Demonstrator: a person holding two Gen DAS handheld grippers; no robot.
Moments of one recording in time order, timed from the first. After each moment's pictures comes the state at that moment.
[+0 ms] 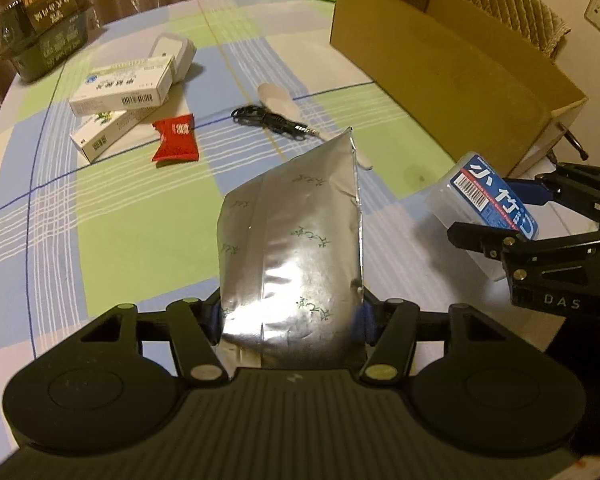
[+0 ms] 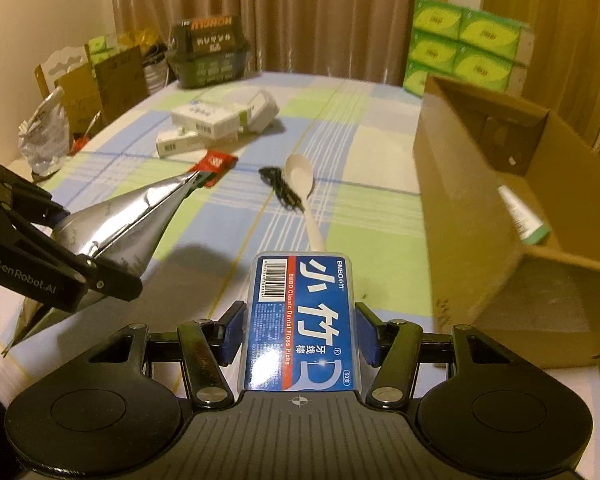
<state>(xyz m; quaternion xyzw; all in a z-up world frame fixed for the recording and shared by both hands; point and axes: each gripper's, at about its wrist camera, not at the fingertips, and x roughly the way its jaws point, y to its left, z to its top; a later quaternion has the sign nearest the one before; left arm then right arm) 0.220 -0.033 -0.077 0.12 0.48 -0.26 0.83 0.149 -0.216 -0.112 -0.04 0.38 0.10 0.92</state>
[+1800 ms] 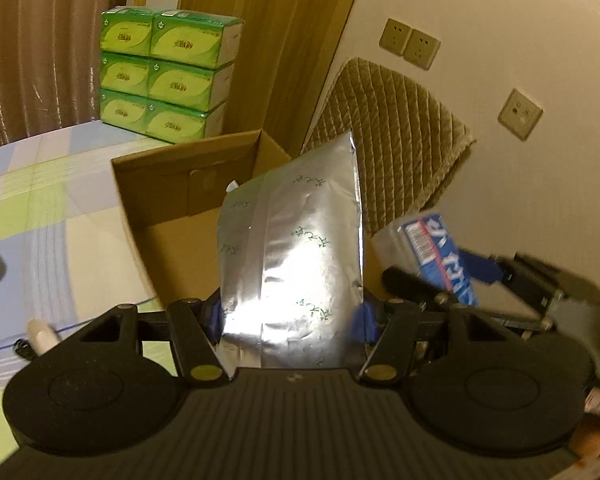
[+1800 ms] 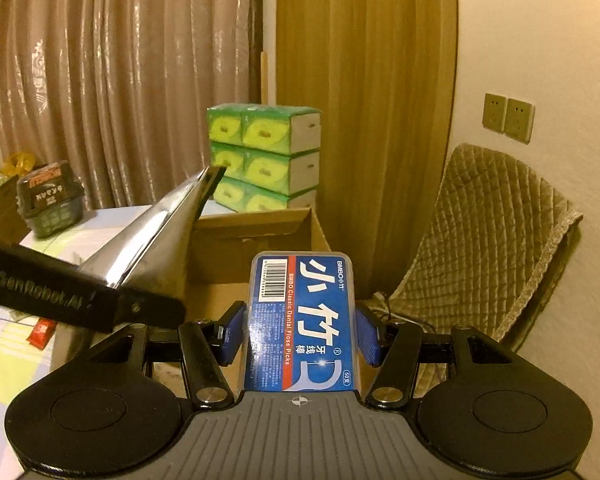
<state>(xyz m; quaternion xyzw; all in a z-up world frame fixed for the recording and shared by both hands) 0.277 -0.296 0.023 0.02 0.39 -0.37 0.84 0.175 -0.430 -0.001 0.02 0.27 -0.06 0.96</state>
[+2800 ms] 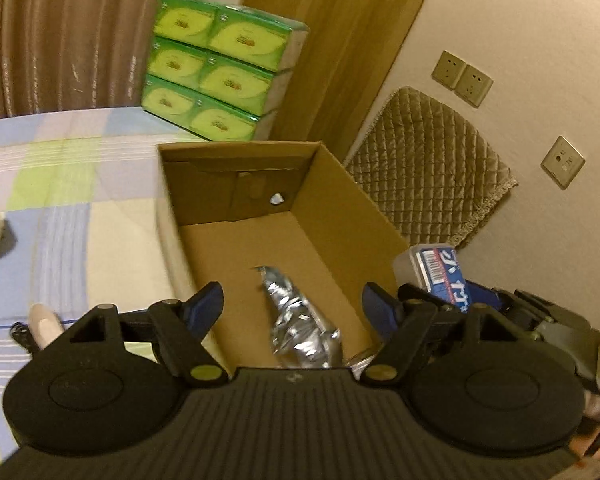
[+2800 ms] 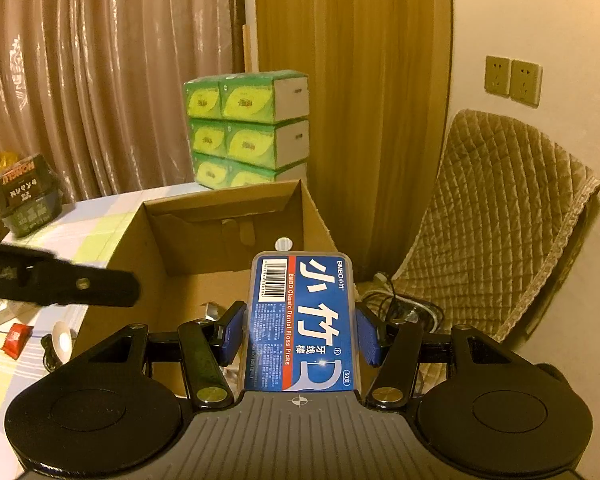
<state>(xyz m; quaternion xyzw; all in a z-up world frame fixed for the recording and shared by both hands) 0.307 -0.266 -0.010 -0.04 0.39 -0.32 0.86 0.219 -0.443 -0.037 0.05 0.29 -0.07 0.95</state>
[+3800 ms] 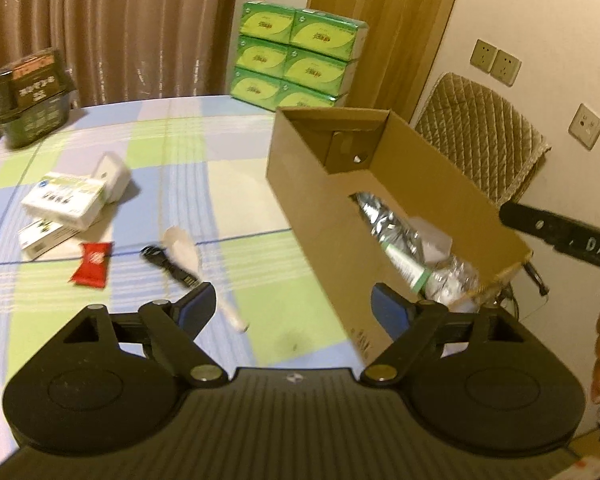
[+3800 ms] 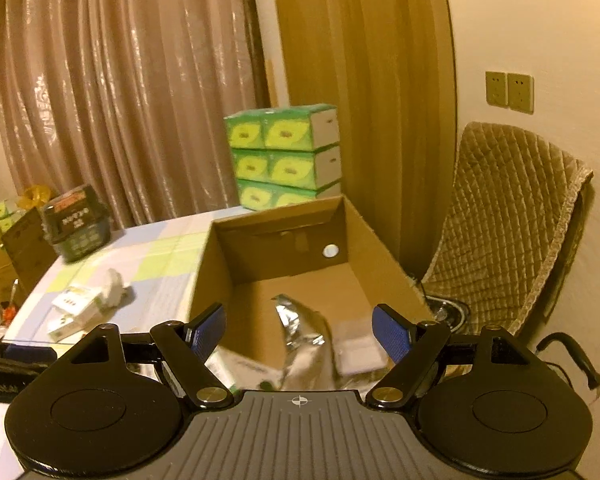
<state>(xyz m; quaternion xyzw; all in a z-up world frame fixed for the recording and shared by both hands) 0.215 -0.143 -0.011 0.01 0.38 -0.25 0.89 0.133 -0.383 0.000 0.09 0.25 -0.04 0.96</state>
